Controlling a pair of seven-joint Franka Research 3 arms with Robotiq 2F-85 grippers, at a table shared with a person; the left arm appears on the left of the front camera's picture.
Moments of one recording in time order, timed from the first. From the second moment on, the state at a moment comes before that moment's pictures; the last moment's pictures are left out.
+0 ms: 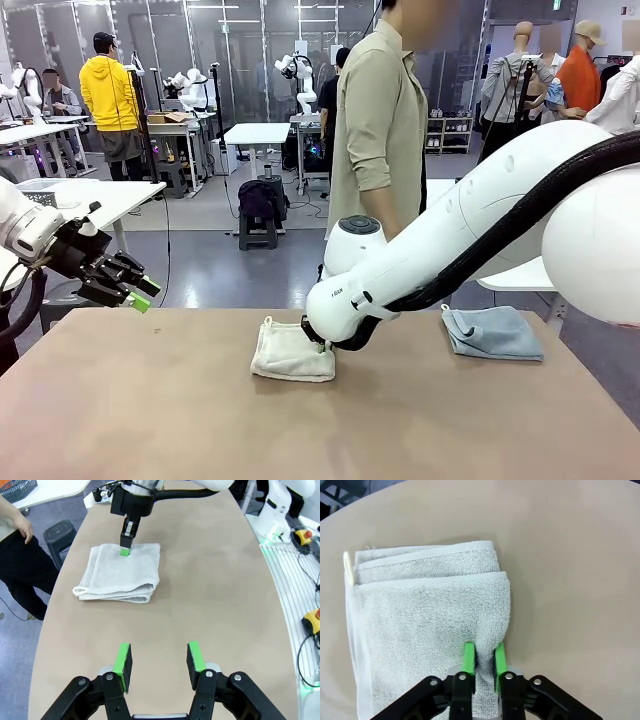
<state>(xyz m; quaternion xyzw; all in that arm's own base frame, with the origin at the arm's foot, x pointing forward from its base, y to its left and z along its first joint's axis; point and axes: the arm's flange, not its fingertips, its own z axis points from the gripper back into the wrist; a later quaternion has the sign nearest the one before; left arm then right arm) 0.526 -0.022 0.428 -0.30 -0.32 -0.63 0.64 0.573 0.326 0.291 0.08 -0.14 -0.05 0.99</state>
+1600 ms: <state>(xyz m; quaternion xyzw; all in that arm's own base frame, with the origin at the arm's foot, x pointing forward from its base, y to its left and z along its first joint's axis) 0.526 -0.022 0.428 -0.30 -0.32 -0.63 0.64 0.598 0.256 0.360 0.04 -0.21 0.03 0.98</state>
